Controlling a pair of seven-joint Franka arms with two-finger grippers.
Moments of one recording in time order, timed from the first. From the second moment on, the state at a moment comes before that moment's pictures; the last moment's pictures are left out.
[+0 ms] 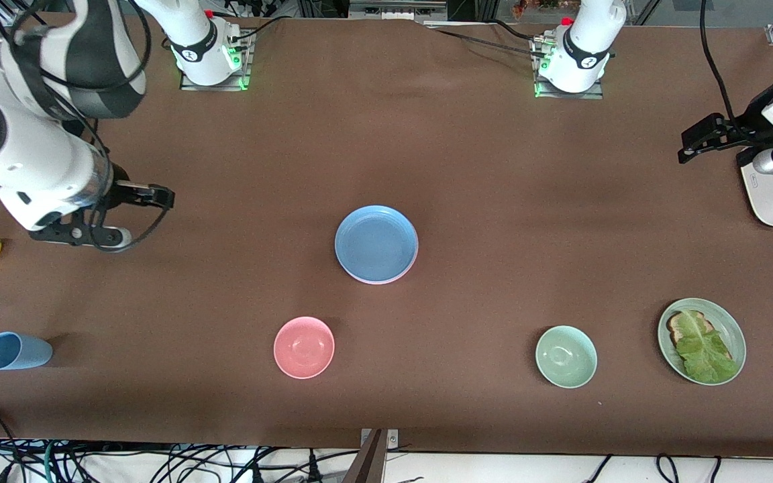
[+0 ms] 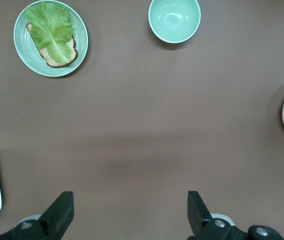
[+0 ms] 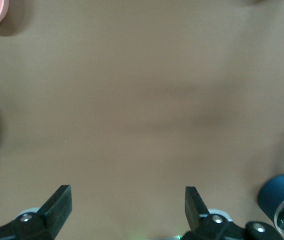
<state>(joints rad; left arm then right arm) -0.01 -0.03 0.01 -1.64 -0.03 1.55 0.02 0.41 0.25 -0.26 -1.45 -0.02 1.48 0.23</state>
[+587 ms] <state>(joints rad) -0.01 -0.03 0.01 -1.64 -0.03 1.55 0.02 0.14 0.09 -0.16 -1.48 0.03 1.51 0.04</state>
